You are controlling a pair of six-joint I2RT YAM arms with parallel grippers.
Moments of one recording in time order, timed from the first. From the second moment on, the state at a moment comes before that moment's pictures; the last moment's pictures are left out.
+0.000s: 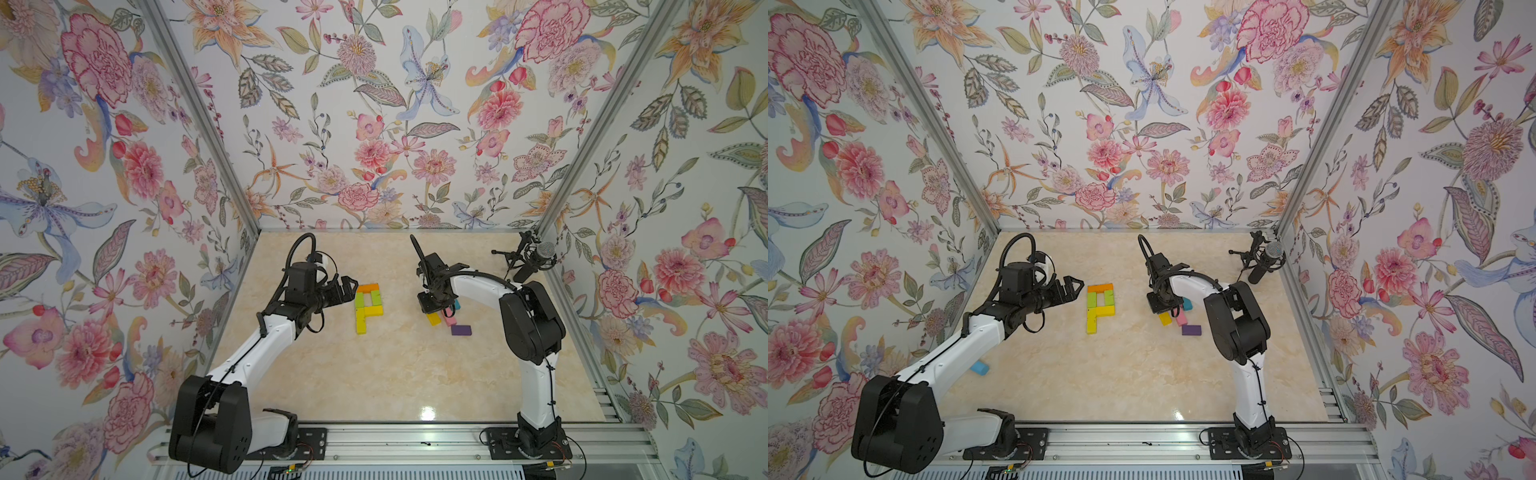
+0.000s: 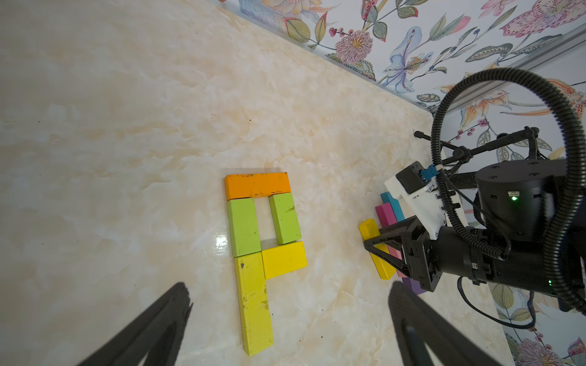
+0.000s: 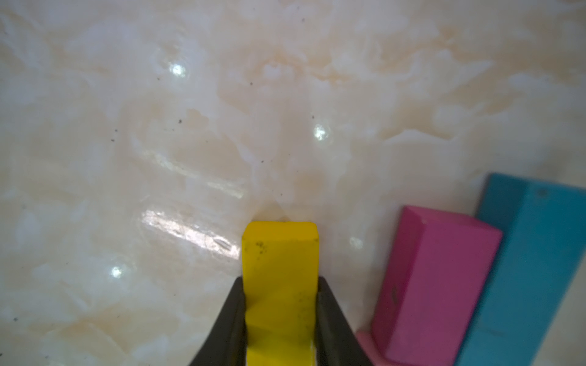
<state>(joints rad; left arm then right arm) -0.22 1.30 0.84 -0.17 0.29 -0.48 0.54 2.08 1.50 -0.71 0.00 0.10</state>
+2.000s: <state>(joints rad) -0.17 1.22 0.72 -0.14 0.47 -0.50 0.47 2.32 1.90 -0.83 -0.18 -1.15</state>
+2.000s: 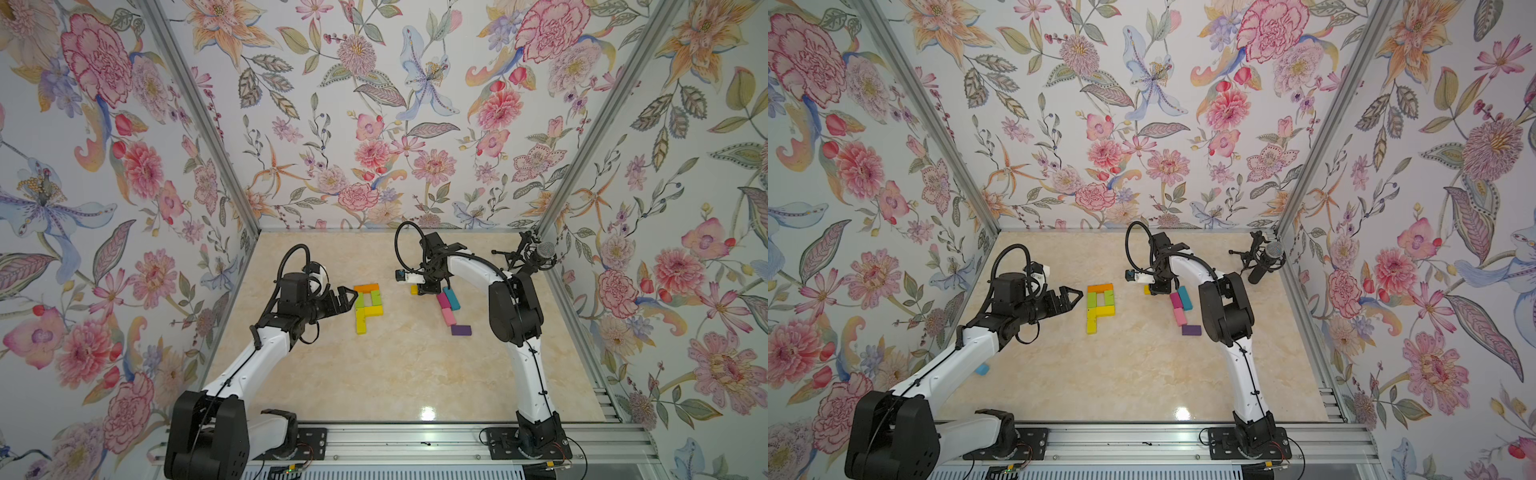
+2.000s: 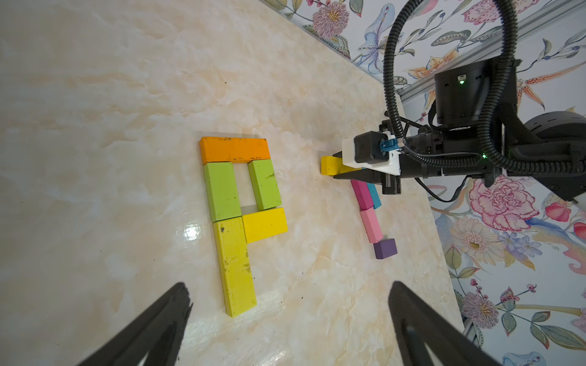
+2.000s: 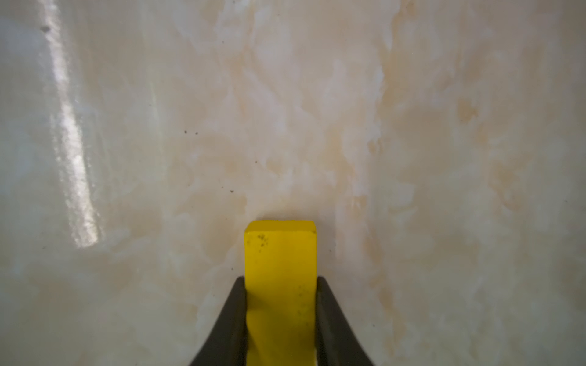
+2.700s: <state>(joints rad) -0.17 1.23 0.72 -0.14 0.47 -0.50 0.44 2.34 1.97 -0.83 -0.29 -1.04</state>
